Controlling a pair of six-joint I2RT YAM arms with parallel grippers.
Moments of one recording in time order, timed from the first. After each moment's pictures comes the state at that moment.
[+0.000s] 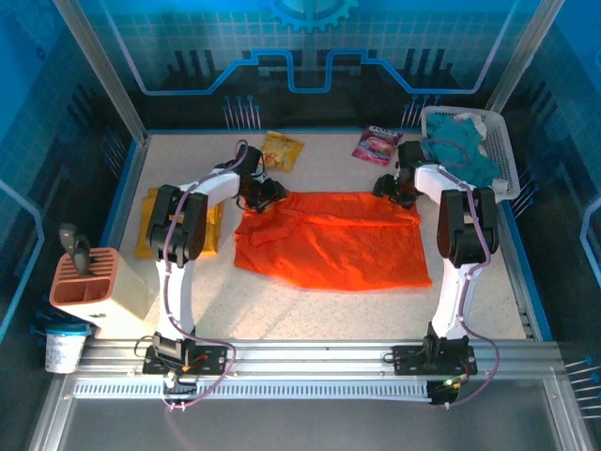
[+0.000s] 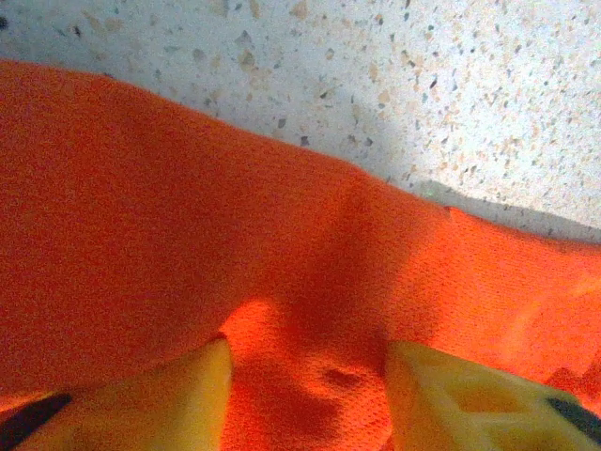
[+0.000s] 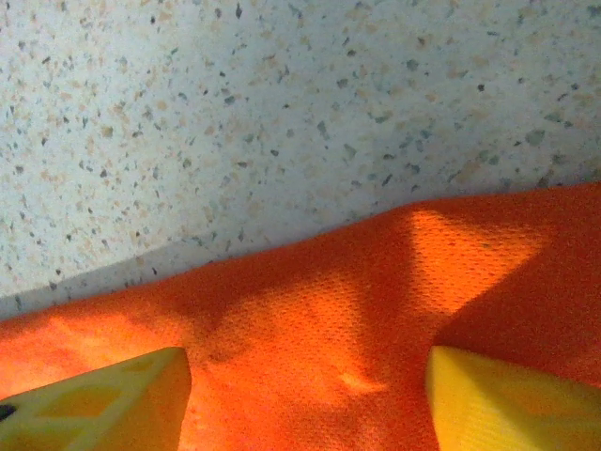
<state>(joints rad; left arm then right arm) -0.22 2.15 1.53 -0.50 0.41 -0.71 0.06 2.08 1.49 -0.60 -0.14 0.44</state>
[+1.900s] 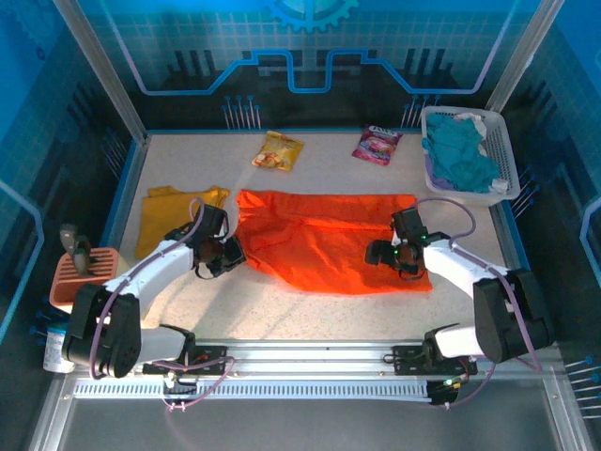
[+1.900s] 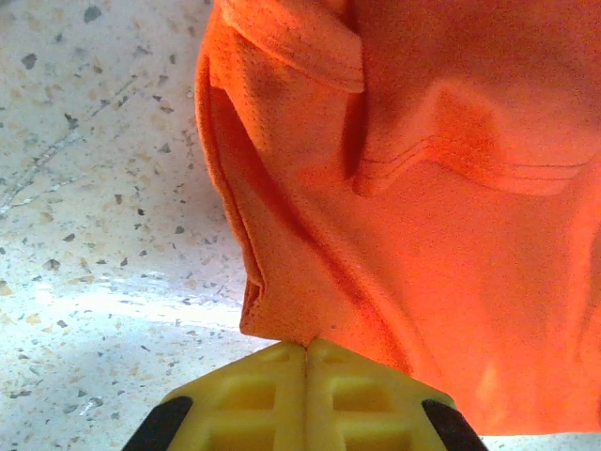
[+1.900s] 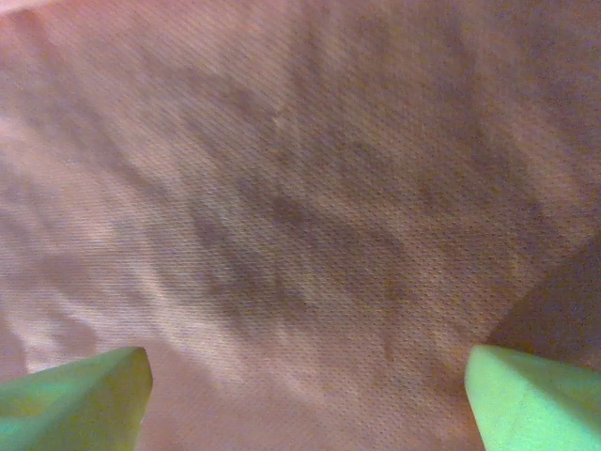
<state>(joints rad) -0.22 1.29 0.69 -0.57 0.28 -0.79 0.26 1.37 0.65 -0.46 -0.10 0.48</state>
